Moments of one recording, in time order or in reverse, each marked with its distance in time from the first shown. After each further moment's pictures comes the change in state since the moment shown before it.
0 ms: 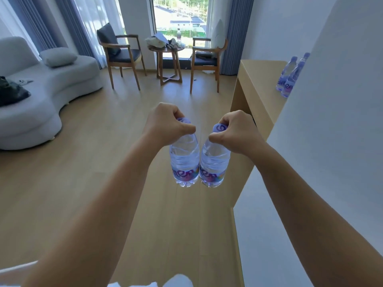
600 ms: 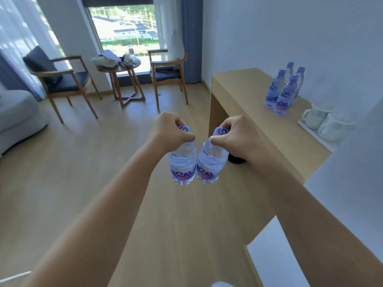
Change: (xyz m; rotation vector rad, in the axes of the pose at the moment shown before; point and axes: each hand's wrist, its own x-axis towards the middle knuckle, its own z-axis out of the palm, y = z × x) left_hand 0.326 -0.042 0.058 0.011 -0.263 0.146; right_hand 0.284 0.043 0.042 0.046 0.226 0.281
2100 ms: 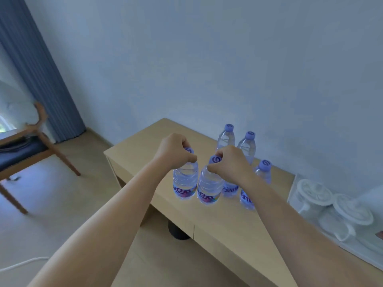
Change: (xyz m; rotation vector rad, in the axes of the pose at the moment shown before) left_hand 0.609 0.136 0.301 -0.027 -0.617 0.464; right_hand 0.513 0.241 -0.081 -0.239 0.370 0.493
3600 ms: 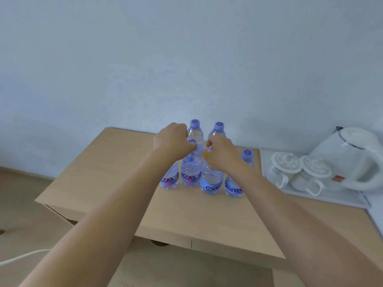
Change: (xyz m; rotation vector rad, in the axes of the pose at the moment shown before) left_hand 0.099 0.029 0.038 0.369 -0.163 0.402; right_hand 0.048 0.017 0.008 -0.110 0.171 0.373
